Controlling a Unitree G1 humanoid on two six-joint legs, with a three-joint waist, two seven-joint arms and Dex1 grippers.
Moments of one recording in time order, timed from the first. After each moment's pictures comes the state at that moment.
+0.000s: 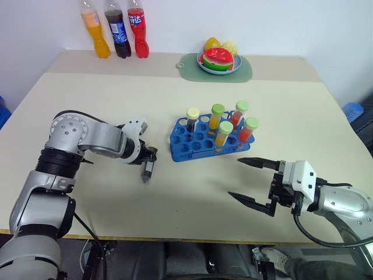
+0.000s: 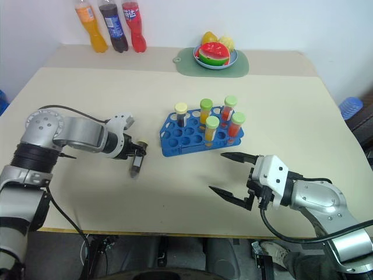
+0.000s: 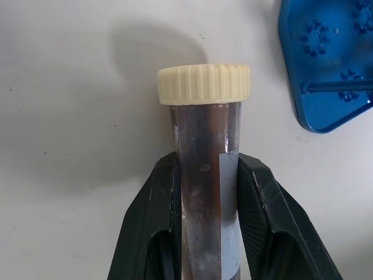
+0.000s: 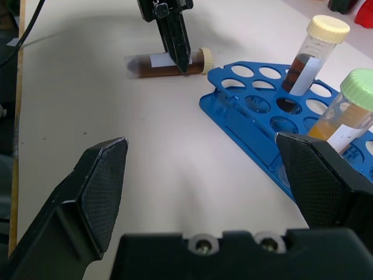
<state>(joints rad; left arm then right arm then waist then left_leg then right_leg) -0.84 0.74 -0.24 0.30 -1.94 1.44 0.82 0.17 -0.80 -0.14 -0.62 0.46 0.25 0.88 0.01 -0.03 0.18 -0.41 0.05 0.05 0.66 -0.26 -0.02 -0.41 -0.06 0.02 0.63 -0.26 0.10</state>
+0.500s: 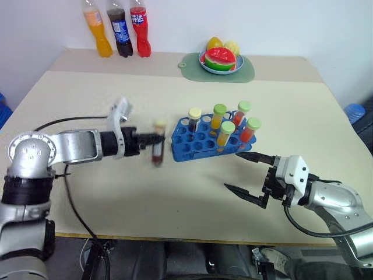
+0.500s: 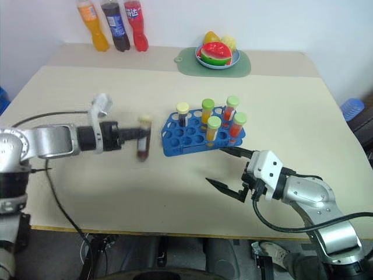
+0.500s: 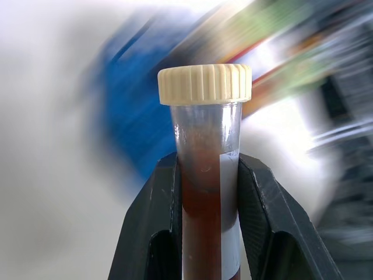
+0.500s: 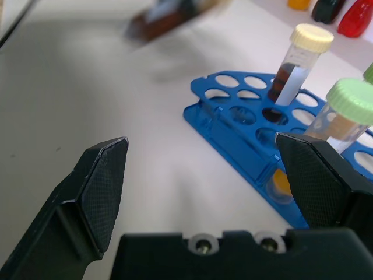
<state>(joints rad) -0.57 0.76 0.15 -0.16 -1.62 1.10 -0.13 0.09 -0.72 -0.08 -0.55 0.41 0.23 0.85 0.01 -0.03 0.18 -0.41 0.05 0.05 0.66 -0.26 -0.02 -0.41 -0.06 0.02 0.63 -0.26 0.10</state>
